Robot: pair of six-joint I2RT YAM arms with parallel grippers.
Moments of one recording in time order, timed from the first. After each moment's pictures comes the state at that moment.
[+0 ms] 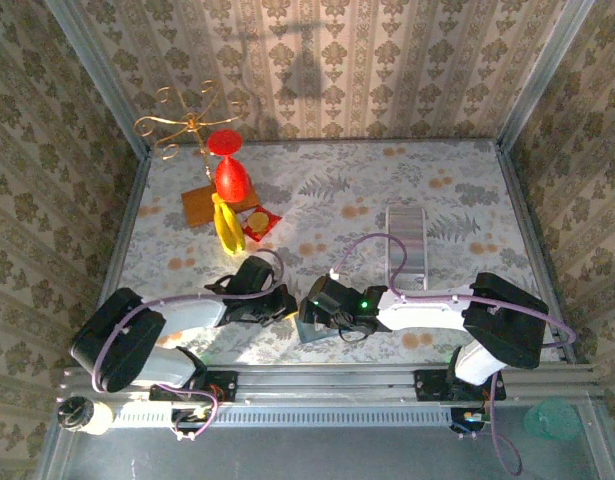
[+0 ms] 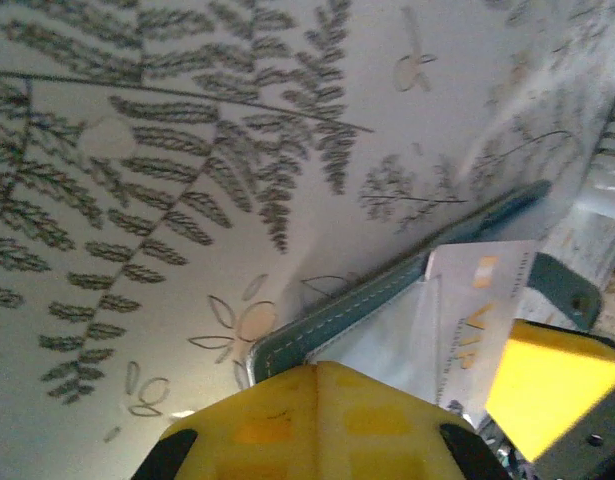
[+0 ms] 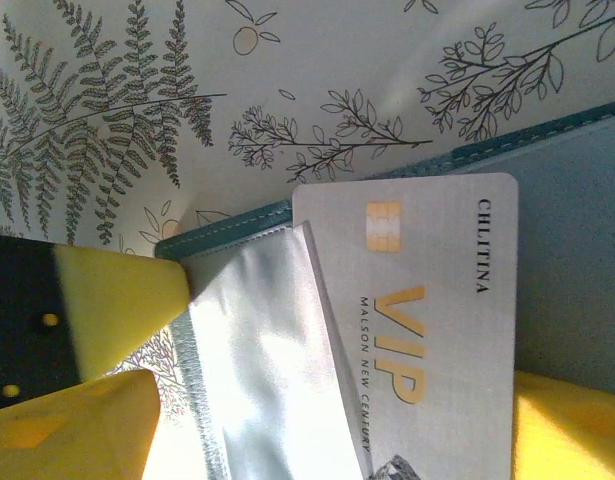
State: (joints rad) left arm -0.73 1.37 0.41 0.04 0.46 -1.06; right arm 1.07 1.56 0.76 -0.22 0.12 1.16
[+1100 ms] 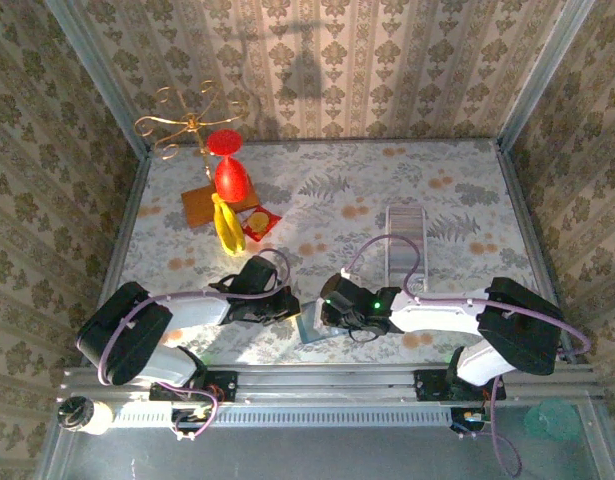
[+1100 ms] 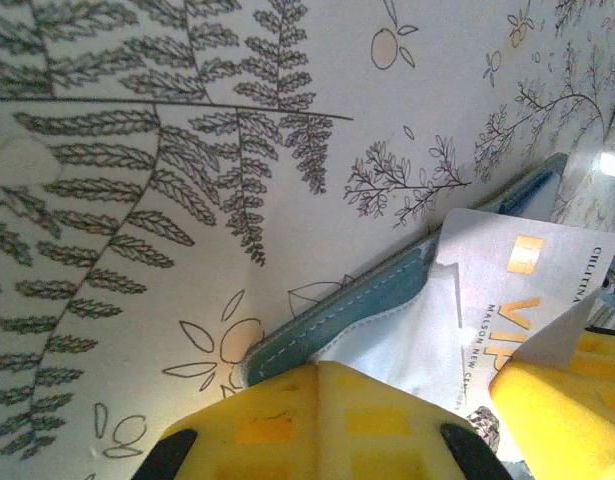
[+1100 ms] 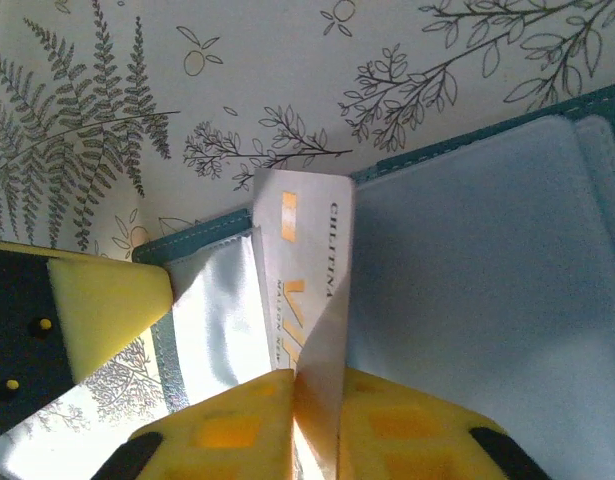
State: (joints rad) left arm -0.75 1.41 0.42 0.05 0.47 -0.97; right arm 1.03 1.47 0.67 -0.18 0.10 1.16
